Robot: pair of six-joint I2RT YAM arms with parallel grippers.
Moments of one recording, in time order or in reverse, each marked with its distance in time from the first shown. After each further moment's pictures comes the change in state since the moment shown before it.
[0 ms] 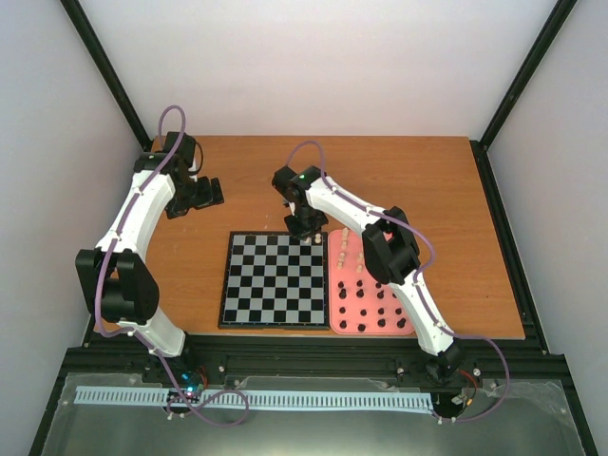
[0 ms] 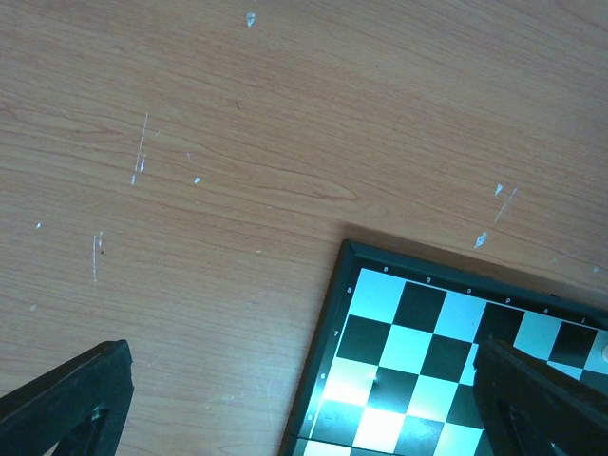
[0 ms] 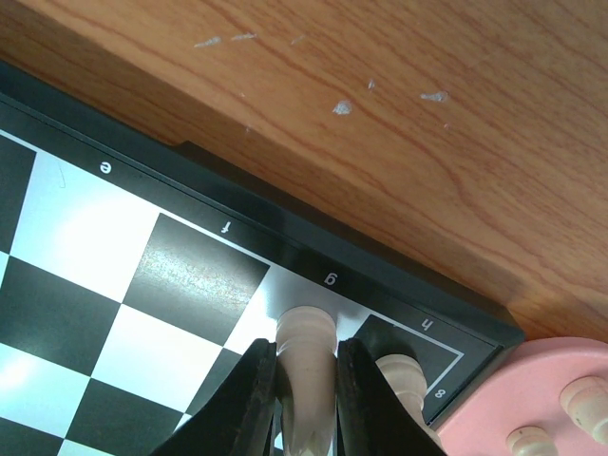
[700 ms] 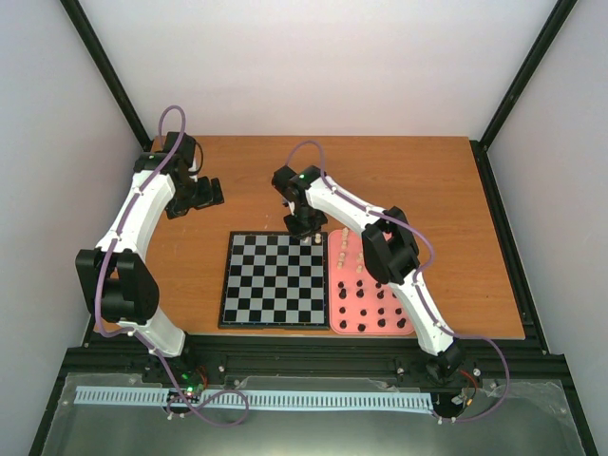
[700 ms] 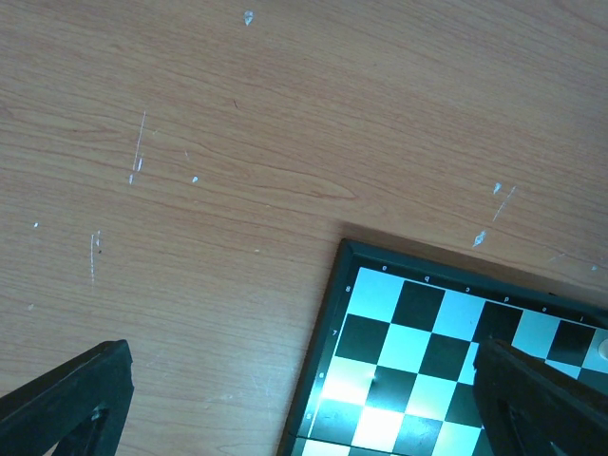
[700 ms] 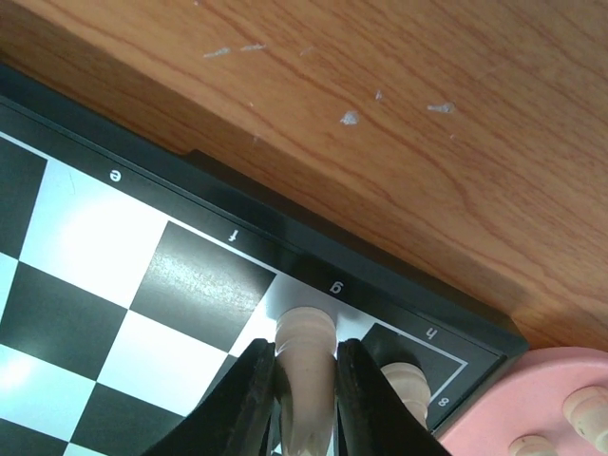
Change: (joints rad) left arm 0.000 0.000 -0.001 0.000 0.004 0.000; right arm 0.000 0.006 0.010 0.000 -0.008 -0.006
